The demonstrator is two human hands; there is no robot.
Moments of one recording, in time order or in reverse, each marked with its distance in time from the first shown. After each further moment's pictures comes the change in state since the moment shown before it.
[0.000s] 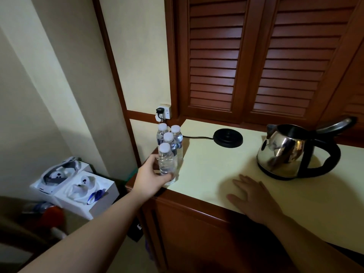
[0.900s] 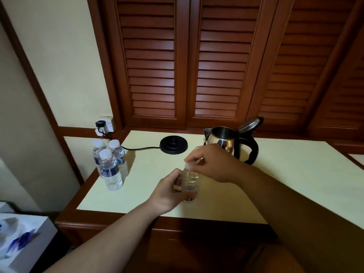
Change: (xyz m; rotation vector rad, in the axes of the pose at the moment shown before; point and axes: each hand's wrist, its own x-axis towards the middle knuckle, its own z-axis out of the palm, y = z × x) left_hand -0.005 0.091 0.164 -0.162 -0.532 0.106; right_hand -0.004 -0.042 -0.149 0.099 0.102 -0.247
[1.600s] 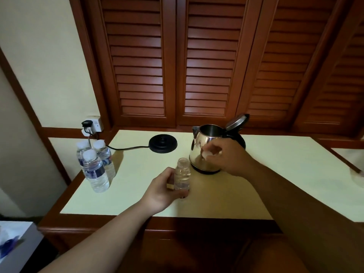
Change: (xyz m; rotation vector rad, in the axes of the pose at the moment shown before) left_hand 0.007 0.000 0.017 0.015 0.036 -0.005; right_hand -0.031 0.056 -0.027 0.142 0.227 0.225
